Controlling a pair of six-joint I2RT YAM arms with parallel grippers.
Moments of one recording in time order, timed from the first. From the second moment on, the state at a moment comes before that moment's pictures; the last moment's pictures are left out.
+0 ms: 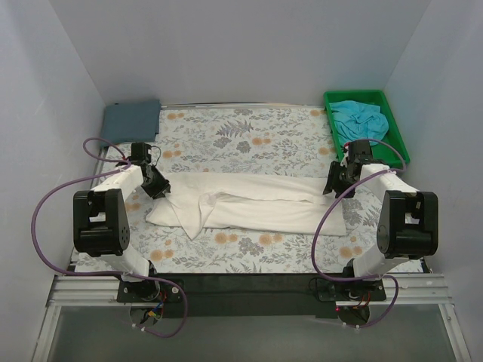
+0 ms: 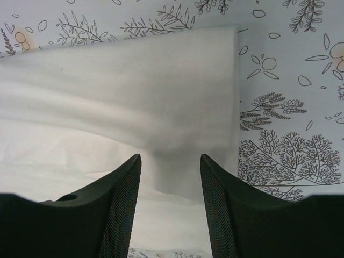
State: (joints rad) left arm 0.04 1.63 0.96 -0.50 0.02 -0.66; right arm -0.01 1.57 0.94 -0.53 -0.16 0.23
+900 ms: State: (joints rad) left arm 0.03 1.63 1.02 -0.56 -0.03 -0.63; right arm -0.02 1.61 0.93 -0.51 -0.14 0.23
